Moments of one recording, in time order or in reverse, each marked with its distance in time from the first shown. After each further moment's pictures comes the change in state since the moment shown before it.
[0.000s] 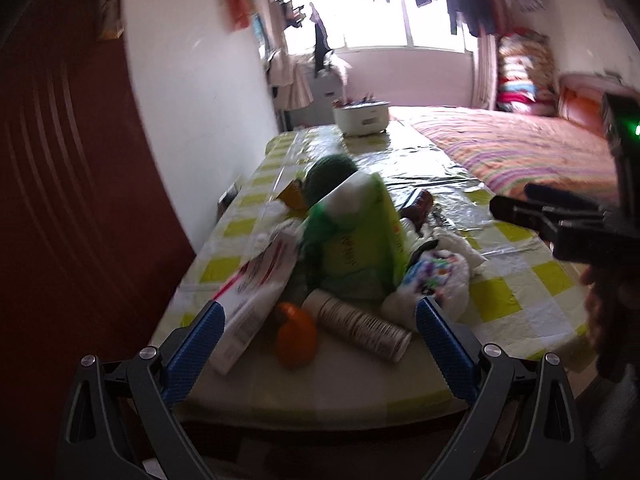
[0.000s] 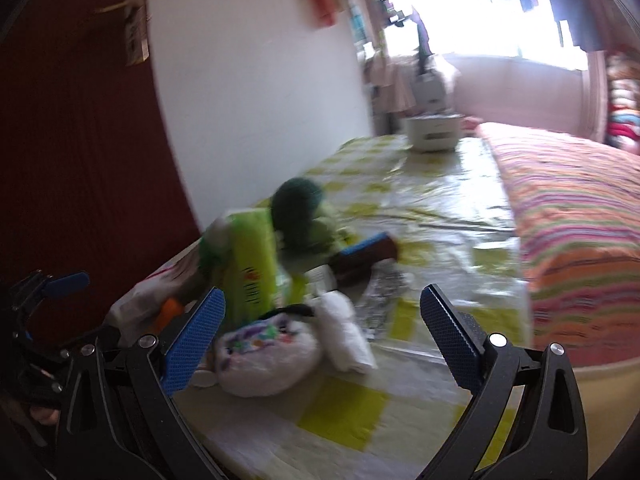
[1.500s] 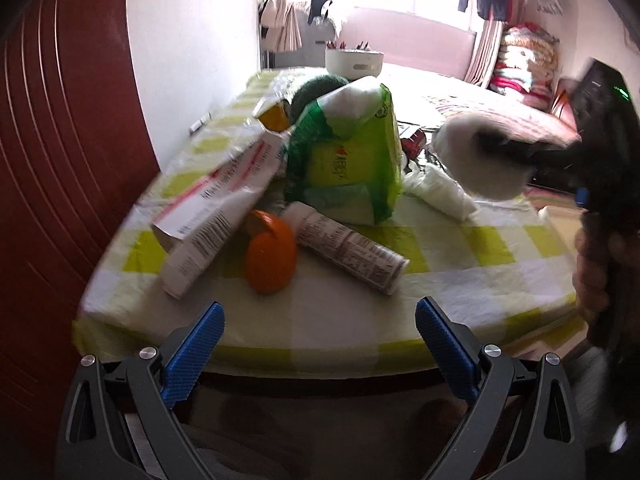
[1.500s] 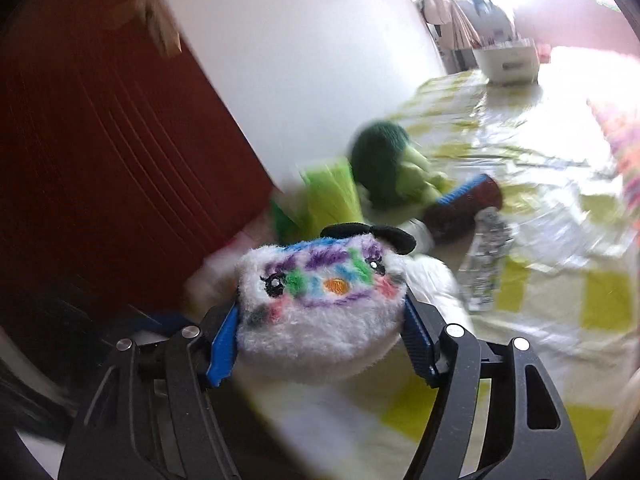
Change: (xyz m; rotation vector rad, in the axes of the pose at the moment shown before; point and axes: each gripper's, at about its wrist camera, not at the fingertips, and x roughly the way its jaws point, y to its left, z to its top) left arm 0.030 0.011 -0.037 -0.101 0.198 -0.150; right arm 0.009 -0.026 -0.005 0.244 0.109 0.441
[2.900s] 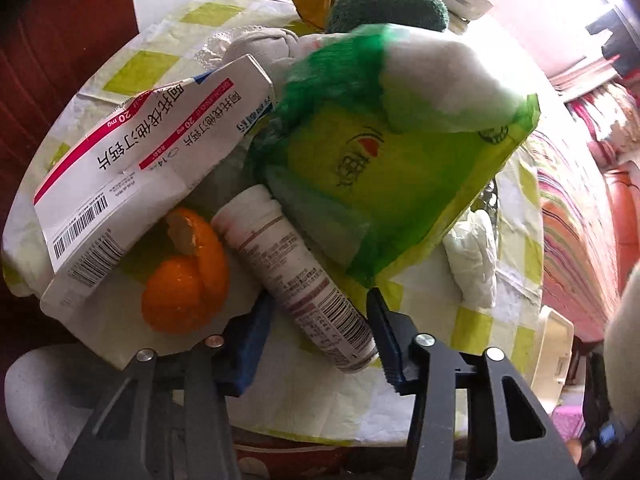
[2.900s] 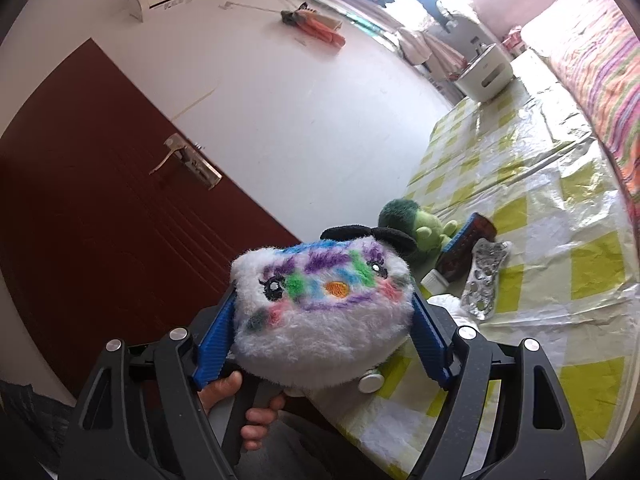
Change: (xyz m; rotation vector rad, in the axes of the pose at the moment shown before) left arm 0.098 0.002 0.076 -0.423 0.460 -0.048; right arm -0.082 -0.029 0.001 0.187 -0.264 0.149
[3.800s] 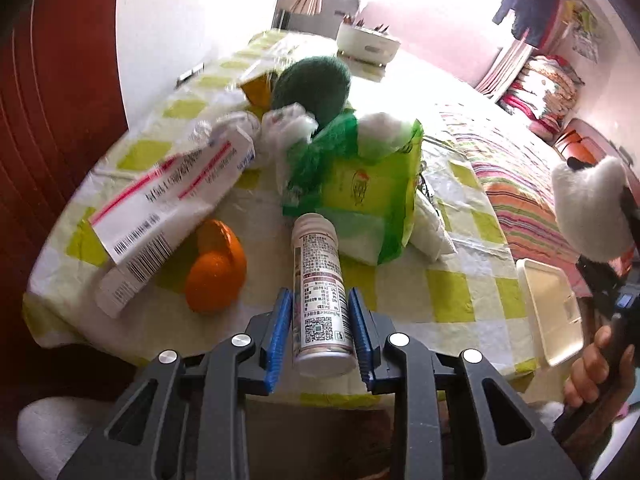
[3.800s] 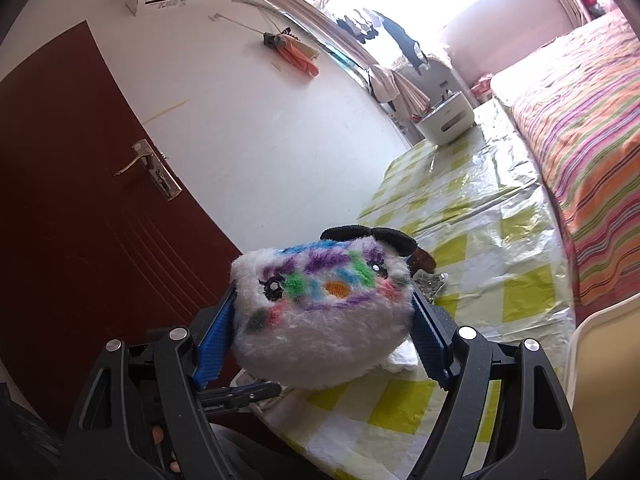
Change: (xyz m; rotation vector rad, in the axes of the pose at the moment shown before) left arm -0.054 0.006 -0.060 0.271 -0.334 -0.055; right arm -0.028 0.008 -0.007 -0.109 -0.110 -0.200
